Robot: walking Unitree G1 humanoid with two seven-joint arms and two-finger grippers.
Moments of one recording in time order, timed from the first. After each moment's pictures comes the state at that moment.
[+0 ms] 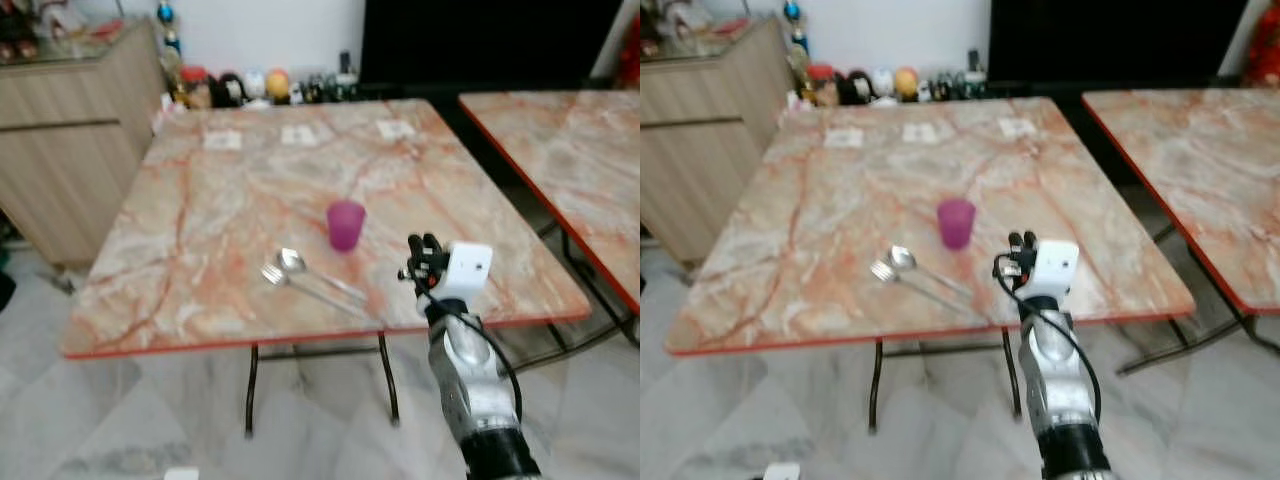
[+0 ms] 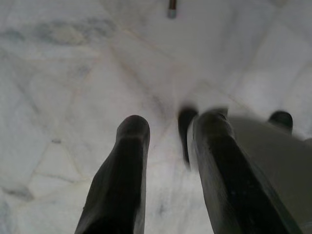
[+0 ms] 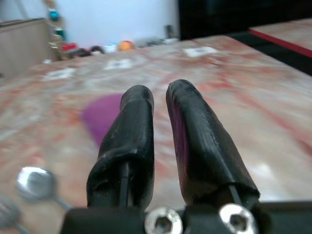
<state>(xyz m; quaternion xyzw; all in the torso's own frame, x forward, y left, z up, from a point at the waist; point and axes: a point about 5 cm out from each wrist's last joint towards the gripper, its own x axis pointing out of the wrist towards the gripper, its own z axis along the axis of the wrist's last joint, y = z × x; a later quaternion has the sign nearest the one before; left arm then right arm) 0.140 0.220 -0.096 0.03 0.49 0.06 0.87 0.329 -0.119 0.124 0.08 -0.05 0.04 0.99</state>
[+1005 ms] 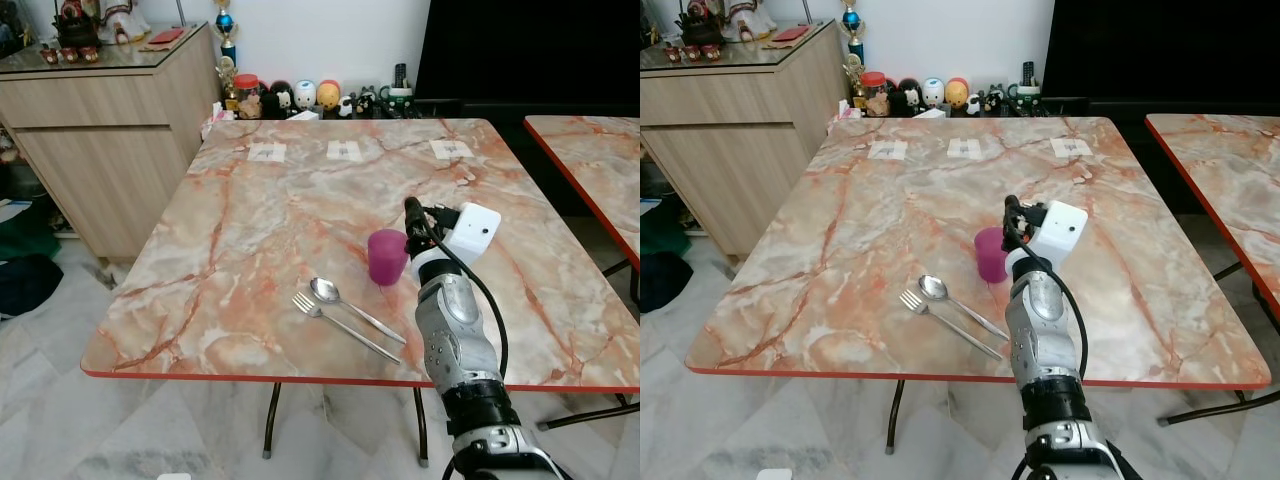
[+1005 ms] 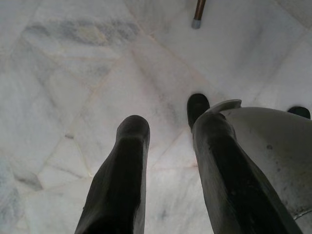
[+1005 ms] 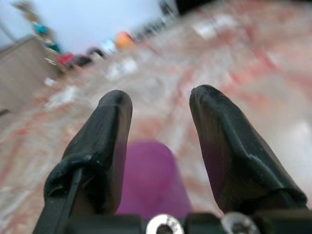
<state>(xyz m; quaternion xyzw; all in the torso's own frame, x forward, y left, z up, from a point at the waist) 0.136 0.227 -0.095 0.04 0.49 0.07 0.87 0.362 -0.127 0.139 0.20 0.01 -0.05 0.98</state>
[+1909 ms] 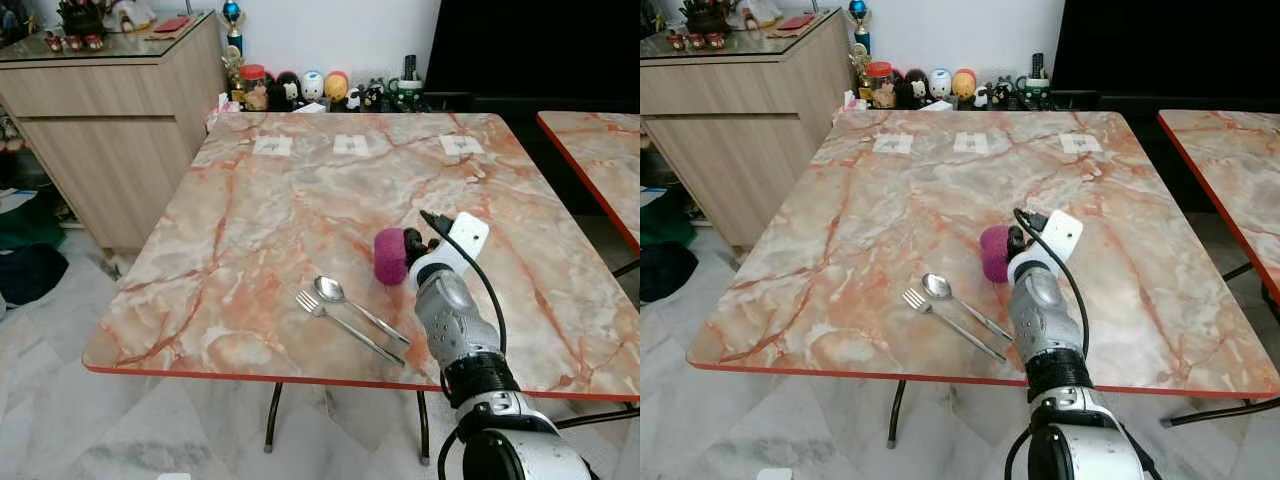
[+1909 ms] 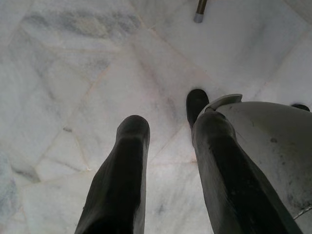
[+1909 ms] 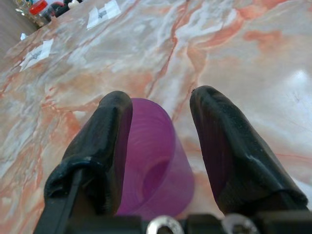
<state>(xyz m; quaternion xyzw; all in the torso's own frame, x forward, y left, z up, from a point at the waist) 0.135 0.227 -0.096 0.04 0.49 0.07 0.87 0.377 -0.126 0.128 0.22 0.11 -0.06 0.97</state>
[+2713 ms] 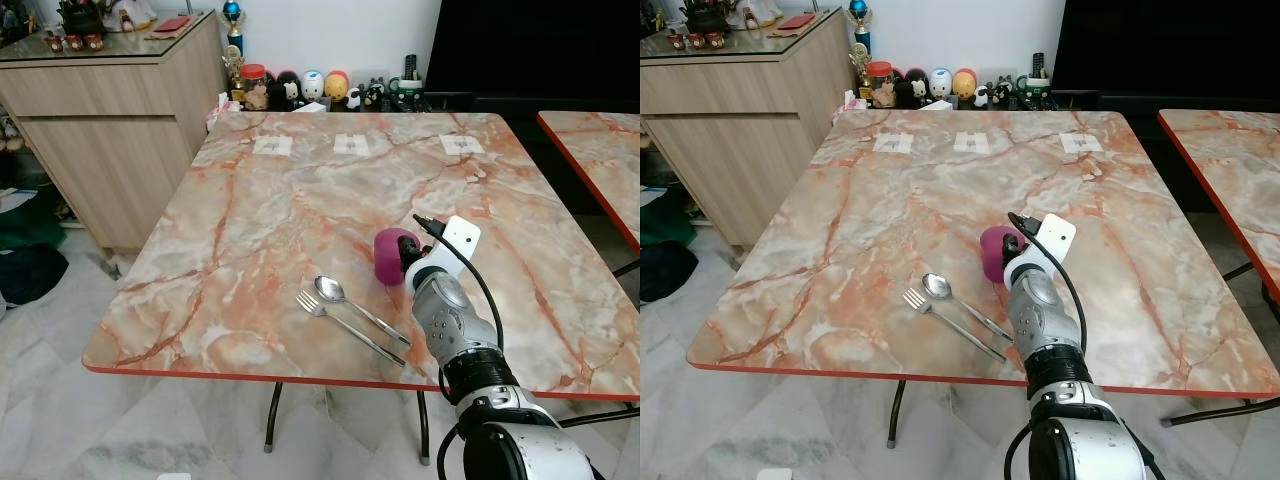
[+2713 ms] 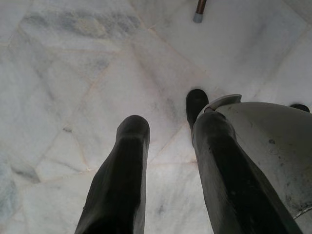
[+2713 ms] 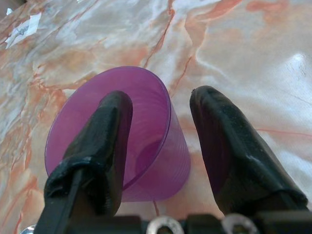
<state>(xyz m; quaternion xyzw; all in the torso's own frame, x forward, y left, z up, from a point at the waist) 0.135 0.227 -0.096 0.04 0.49 0.07 0.87 0.377 -0.124 0.119 0.21 0.15 -0.06 0.96</state>
